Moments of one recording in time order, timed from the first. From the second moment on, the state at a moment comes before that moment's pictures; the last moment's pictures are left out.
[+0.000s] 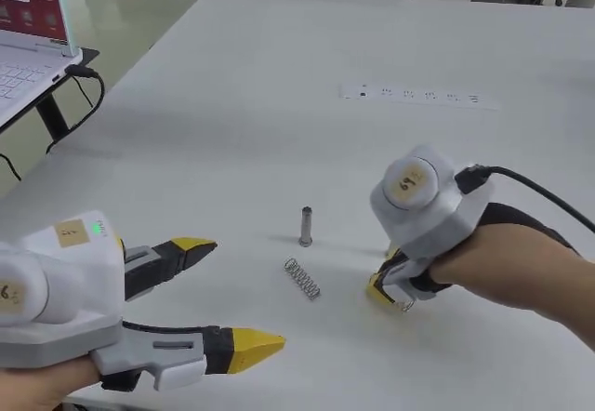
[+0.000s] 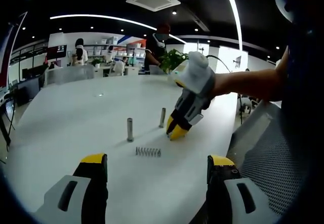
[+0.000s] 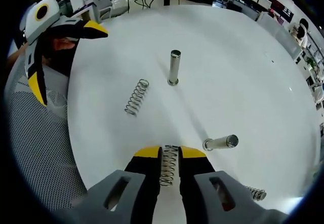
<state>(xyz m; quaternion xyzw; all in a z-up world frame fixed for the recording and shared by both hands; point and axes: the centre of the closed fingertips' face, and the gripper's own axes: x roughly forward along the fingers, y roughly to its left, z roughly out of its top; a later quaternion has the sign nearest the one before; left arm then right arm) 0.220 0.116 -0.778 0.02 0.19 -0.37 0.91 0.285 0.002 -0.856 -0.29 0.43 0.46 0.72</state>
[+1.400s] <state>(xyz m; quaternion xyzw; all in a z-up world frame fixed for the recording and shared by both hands) 0.217 0.114 -0.780 0.03 0.20 -0.37 0.90 0.283 -0.004 -0.796 -0.22 0.34 0.47 0.78</state>
